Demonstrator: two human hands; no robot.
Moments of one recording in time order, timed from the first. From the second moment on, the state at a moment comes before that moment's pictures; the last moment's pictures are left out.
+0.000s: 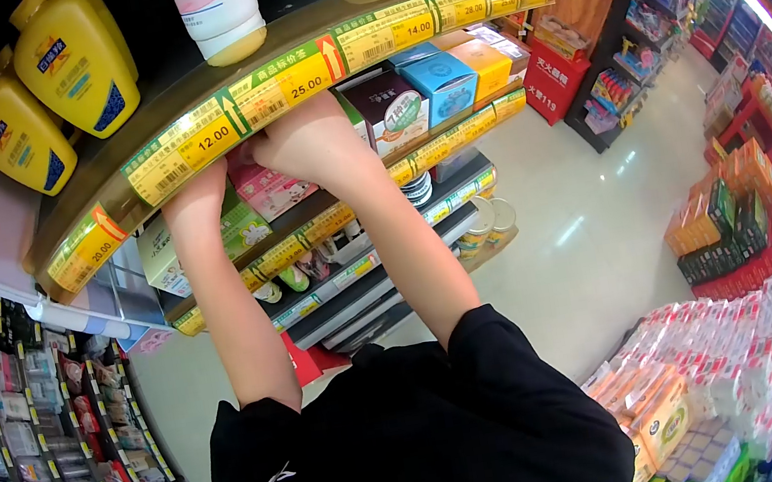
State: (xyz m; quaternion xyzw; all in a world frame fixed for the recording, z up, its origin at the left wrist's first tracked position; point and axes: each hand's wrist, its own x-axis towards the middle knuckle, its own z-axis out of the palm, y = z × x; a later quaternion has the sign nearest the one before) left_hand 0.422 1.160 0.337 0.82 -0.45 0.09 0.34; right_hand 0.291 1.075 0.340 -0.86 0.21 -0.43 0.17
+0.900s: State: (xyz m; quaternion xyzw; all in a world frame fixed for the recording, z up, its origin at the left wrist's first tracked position) left_hand 0.427 1.155 0.330 0.79 -0.49 0.09 0.36; right_hand 0.317 1.061 0.330 -0.89 0.22 -0.37 0.14
